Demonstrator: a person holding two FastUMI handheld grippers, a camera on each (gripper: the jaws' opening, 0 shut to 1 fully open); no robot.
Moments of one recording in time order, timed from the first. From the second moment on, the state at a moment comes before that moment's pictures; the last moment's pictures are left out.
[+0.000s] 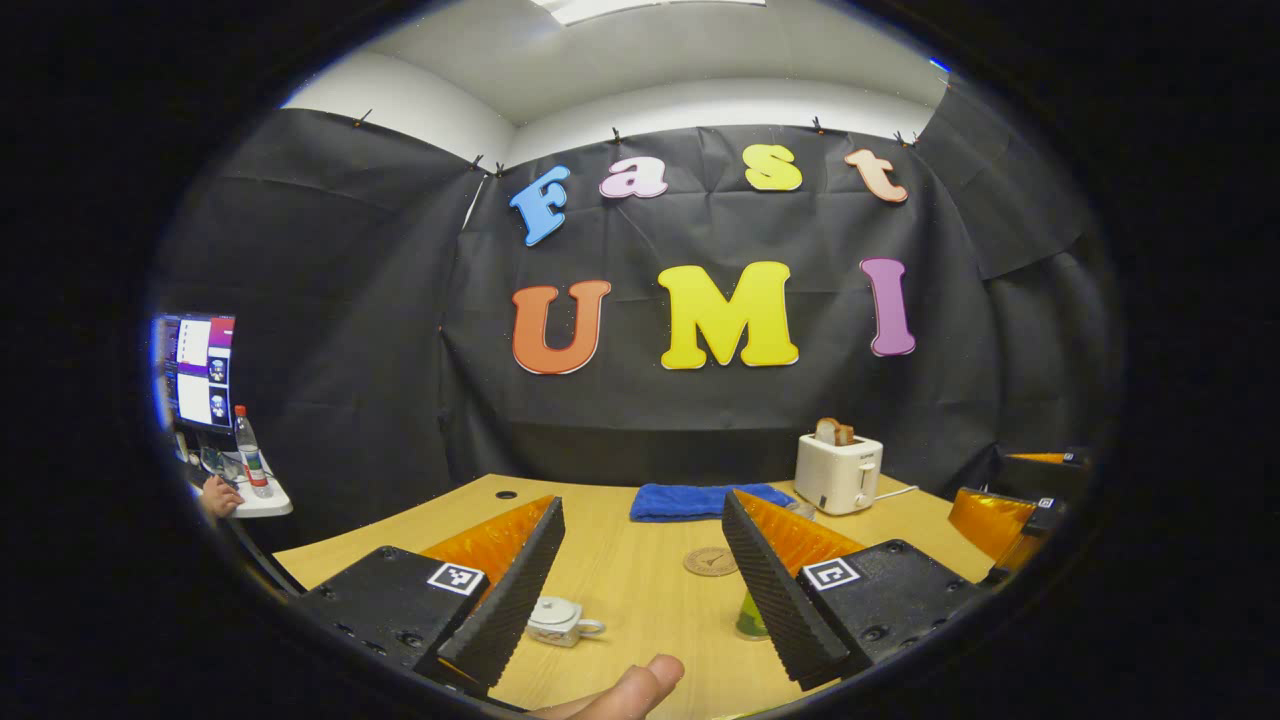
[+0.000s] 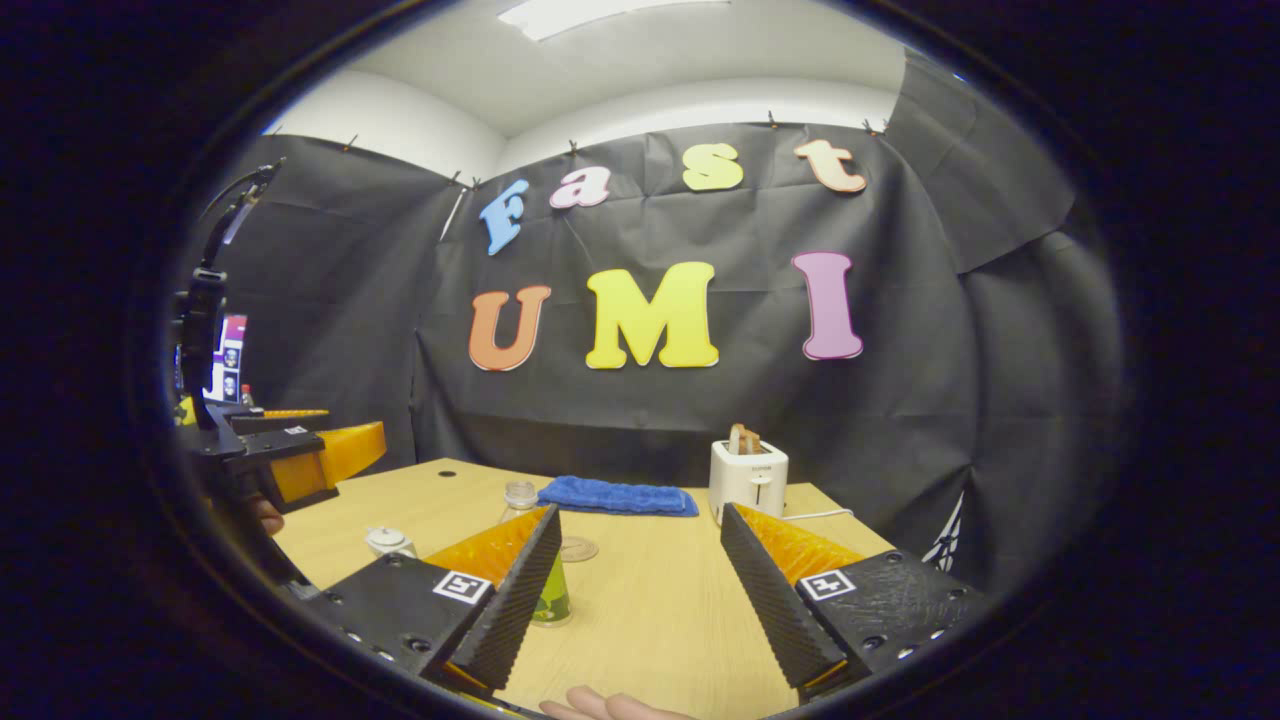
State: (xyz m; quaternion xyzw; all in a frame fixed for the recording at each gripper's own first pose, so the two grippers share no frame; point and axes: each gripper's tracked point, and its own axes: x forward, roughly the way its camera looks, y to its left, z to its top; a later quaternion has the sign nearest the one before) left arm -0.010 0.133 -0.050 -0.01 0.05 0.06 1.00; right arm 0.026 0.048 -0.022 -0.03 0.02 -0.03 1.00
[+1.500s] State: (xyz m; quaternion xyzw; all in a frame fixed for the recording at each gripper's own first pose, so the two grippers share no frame) left arm 0.041 0.195 -0.205 0.00 0.11 -0.01 0.99; right arm 0.083 0.100 -0.116 -0.04 0.07 -0.01 1.00
